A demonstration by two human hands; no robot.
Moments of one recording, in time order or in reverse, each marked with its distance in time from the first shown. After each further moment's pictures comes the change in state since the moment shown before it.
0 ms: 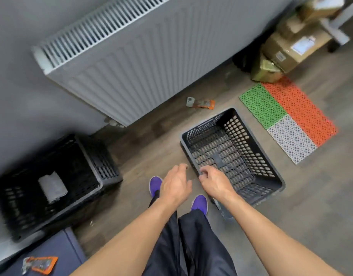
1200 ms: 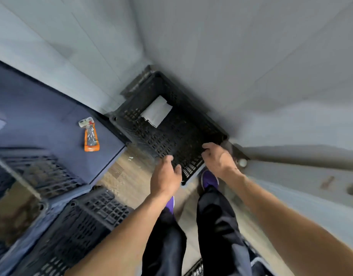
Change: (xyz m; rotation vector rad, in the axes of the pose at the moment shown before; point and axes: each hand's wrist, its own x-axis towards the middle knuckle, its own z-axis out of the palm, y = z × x) left_hand -0.070 -0.425 -0.146 -1.046 0.733 -1.038; right_hand 0.077 -0.503 0.326 -0.931 -0.457 -0.756
